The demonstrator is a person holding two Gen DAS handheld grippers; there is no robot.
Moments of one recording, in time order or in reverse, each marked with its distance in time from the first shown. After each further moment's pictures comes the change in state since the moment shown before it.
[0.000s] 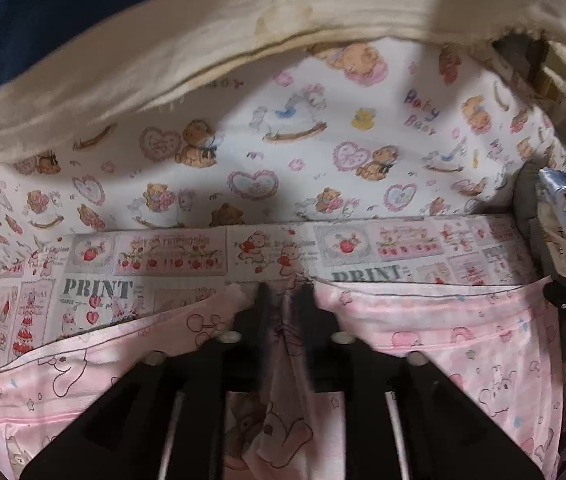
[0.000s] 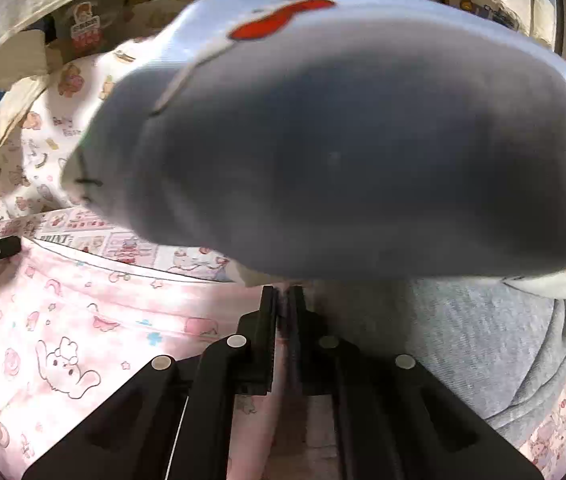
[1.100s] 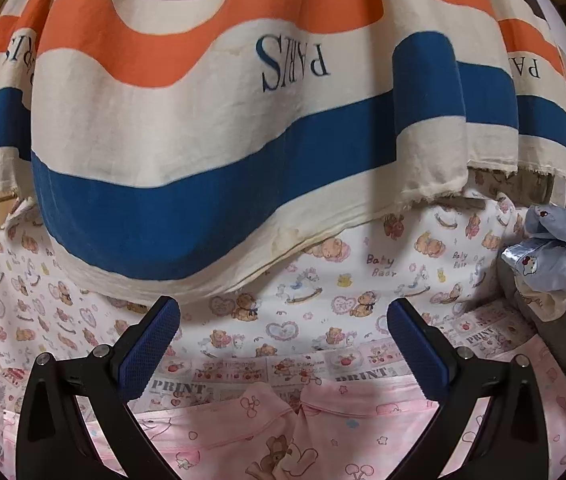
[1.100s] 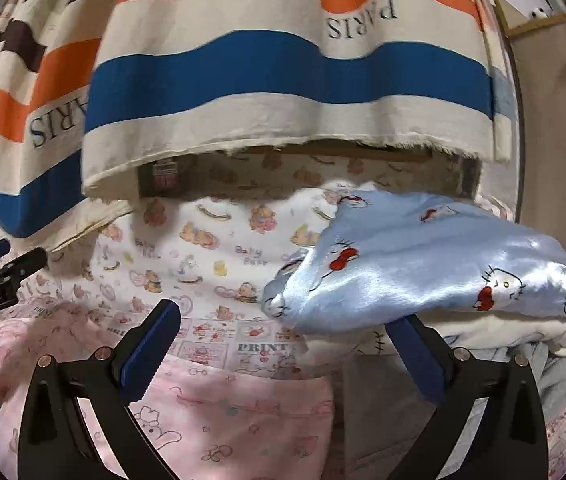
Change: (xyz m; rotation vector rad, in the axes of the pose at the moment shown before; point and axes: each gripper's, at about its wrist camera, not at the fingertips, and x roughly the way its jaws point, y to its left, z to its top) left arm -0.095 -0.018 -0.018 0.105 -0.575 0.147; right arm -0.104 0.002 -0.012 0.028 -0.522 0.031
